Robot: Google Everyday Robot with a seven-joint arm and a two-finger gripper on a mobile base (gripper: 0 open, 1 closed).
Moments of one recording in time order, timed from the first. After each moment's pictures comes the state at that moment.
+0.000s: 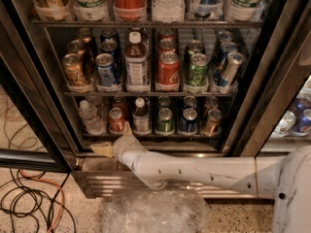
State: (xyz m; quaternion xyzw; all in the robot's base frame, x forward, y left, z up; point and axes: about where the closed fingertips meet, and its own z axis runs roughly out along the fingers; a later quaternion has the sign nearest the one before) arm 0.635 0.157 0.594 -0.28 0.74 0.19 0.58
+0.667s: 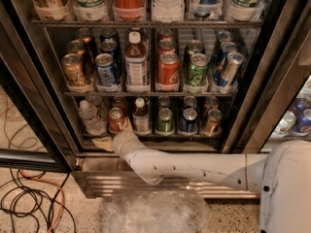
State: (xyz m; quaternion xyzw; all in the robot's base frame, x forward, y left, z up) arm 0.664 0.160 0.587 -0.29 0.72 0.16 0.60
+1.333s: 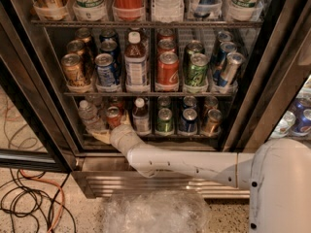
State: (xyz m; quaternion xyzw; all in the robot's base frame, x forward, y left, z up) arm 0.696 0.172 0.595 -0.29 0.70 0.15 0.63
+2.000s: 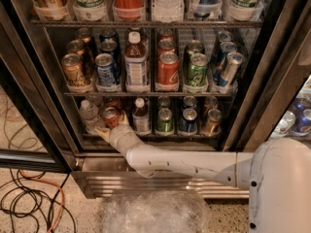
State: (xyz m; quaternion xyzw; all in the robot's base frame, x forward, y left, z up) arm 0.697 0.175 0.598 -0.29 0.70 0.15 0.64
